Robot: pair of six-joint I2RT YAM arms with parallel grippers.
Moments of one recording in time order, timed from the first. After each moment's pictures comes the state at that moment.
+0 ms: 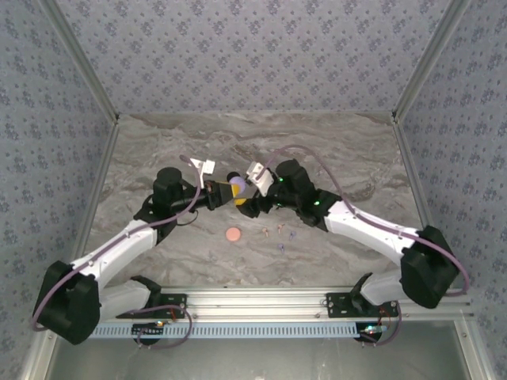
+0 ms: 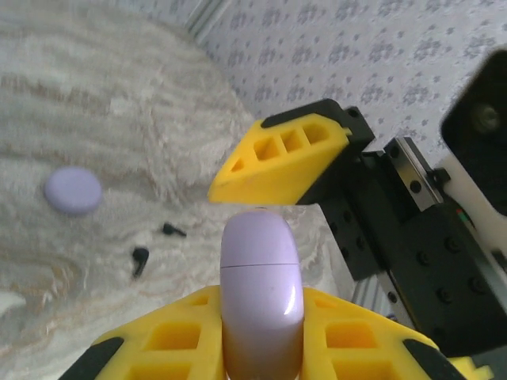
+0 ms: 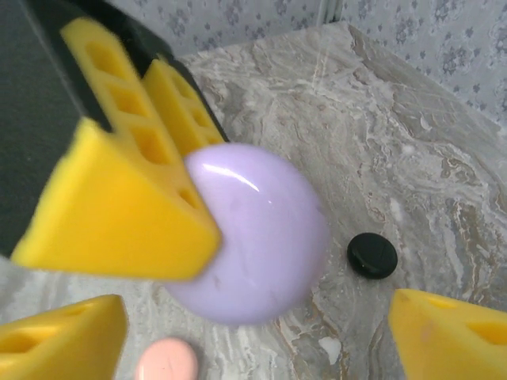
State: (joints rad) left arm -0.49 1.10 0.59 0.31 0.66 -0.61; right arm 0.77 1.33 0.91 0.00 -0.29 -0.18
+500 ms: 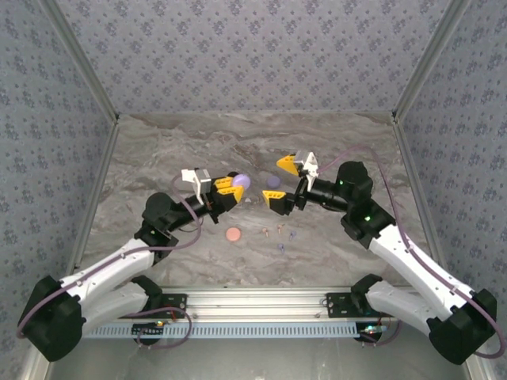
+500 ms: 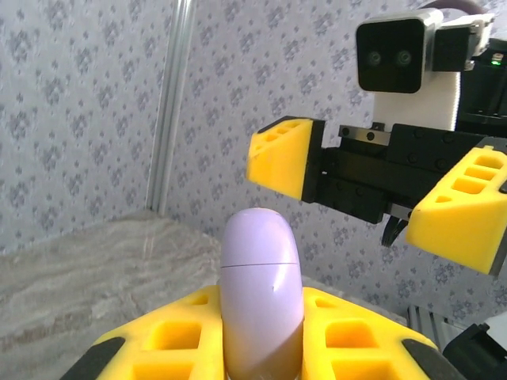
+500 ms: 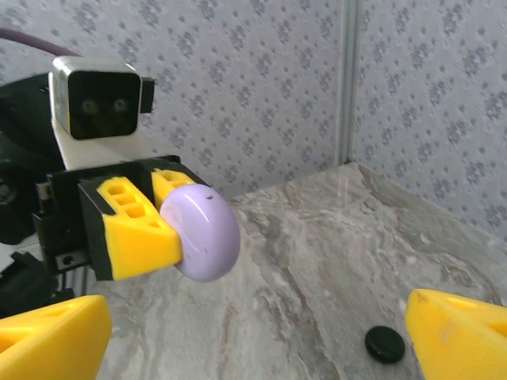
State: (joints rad) left arm -0.67 0.97 0.47 0.75 0.48 -0.34; right arm 0.58 0.95 0.82 0.09 -0.60 0.02
